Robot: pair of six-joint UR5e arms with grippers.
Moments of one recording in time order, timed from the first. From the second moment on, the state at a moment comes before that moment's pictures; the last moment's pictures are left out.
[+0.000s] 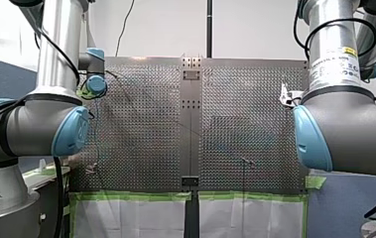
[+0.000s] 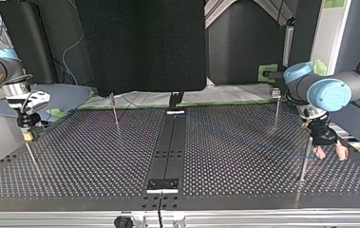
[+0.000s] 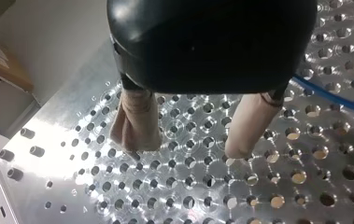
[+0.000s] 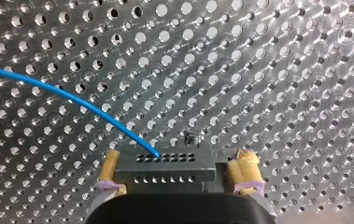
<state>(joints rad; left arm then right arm) 0.18 -1.77 -1.74 -2.69 -1.86 -2.45 1.50 -1.06 1.45 -0.39 1.07 1.65</state>
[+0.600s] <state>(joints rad) 0.18 -1.77 -1.74 -2.80 -1.82 -2.53 1.50 -1.06 1.45 -0.39 1.07 1.65</state>
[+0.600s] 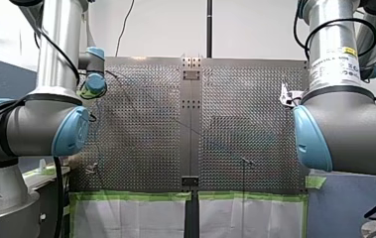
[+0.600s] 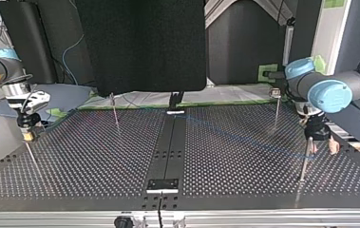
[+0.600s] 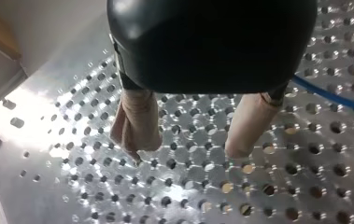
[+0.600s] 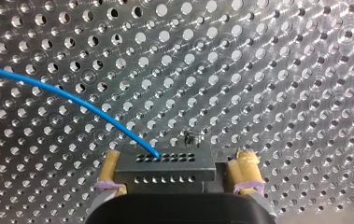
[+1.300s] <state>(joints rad) 0.19 -1.67 -1.82 -2.85 -1.62 -2.72 1.50 -1.06 1.45 -0.39 1.07 1.65</state>
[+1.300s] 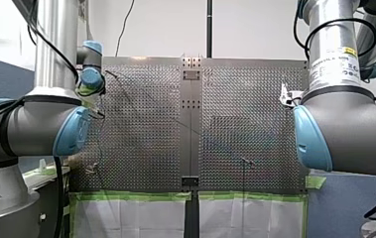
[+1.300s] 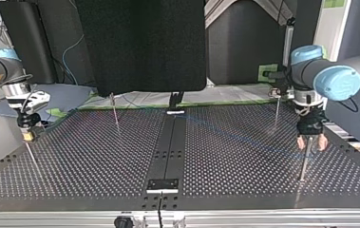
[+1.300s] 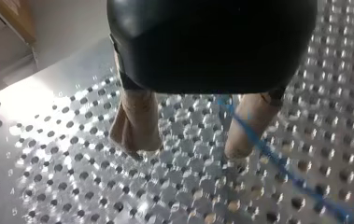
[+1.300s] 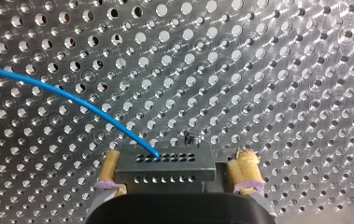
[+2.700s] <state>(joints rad) 0.17 -1.37 -1.77 -3.16 -1.81 -2.61 1.50 -1.06 1.45 -0.39 1.07 1.65</state>
